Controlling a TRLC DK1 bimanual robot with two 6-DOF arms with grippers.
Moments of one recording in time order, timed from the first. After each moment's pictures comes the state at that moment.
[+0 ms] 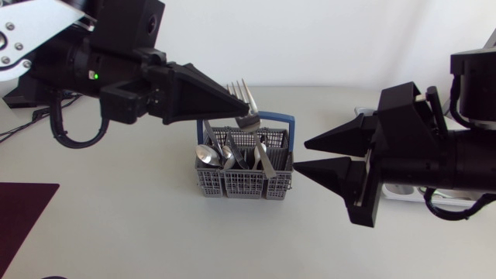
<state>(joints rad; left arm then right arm) -0.46 1.38 1.27 -0.58 1.12 0.31 0.50 0.91 0.77 -0.38 -0.45 -0.31</state>
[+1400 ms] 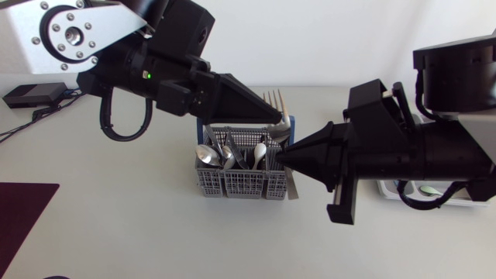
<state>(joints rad) -0.52 1.54 1.36 -0.58 1.16 0.29 0.56 1.02 0.80 -0.31 -0.53 -0.32</state>
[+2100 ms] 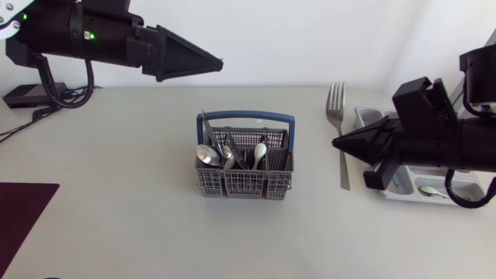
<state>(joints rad) -0.29 1.44 1.40 -0.57 0.87 0.30 0.21 0.99 0.80 -0.47 -0.45 -0.37</state>
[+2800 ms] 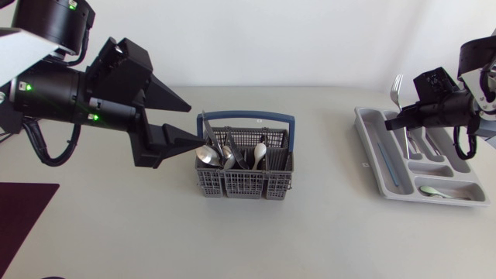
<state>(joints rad) -0.39 1.26 1.12 -0.61 0.48 0.64 -0.20 1.53 1.04 -0.24 -0.07 -0.40</state>
